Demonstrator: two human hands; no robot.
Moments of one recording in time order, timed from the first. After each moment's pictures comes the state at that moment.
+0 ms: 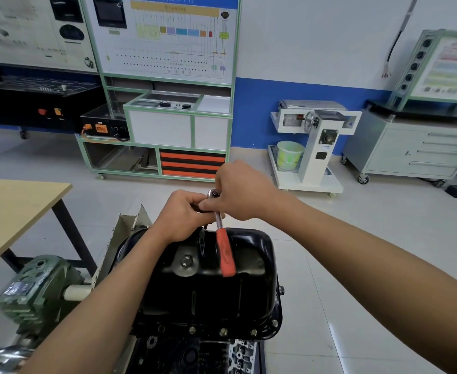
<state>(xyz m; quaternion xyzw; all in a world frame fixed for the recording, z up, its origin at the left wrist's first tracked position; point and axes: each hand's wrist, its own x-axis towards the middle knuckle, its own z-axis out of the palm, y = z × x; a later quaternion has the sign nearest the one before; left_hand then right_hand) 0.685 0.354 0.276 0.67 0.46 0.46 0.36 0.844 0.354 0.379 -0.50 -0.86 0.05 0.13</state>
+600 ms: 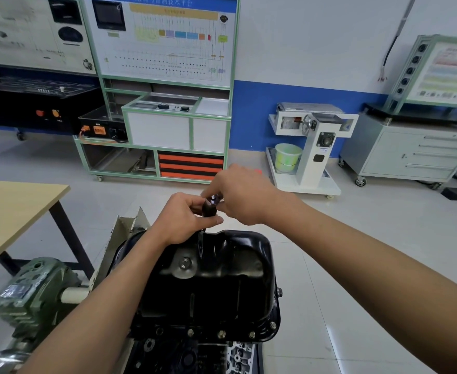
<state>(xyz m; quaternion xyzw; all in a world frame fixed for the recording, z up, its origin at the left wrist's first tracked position) 0.686 0.353 0.279 0.65 0.50 0.44 0.36 0.851 0.349 0.388 -0.41 -0.91 0.00 0.06</state>
